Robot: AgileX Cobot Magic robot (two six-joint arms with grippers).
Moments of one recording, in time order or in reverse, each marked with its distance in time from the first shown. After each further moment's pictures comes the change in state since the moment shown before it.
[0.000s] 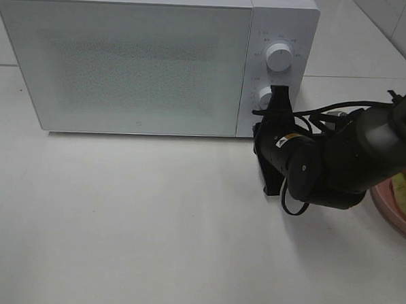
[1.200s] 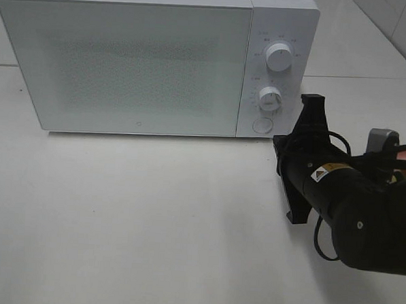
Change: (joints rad) left arm 0.000 0.000 0.000 0.000 0.000 0.000; right arm 0.165 -0.252 0.317 0.129 -0.172 0.000
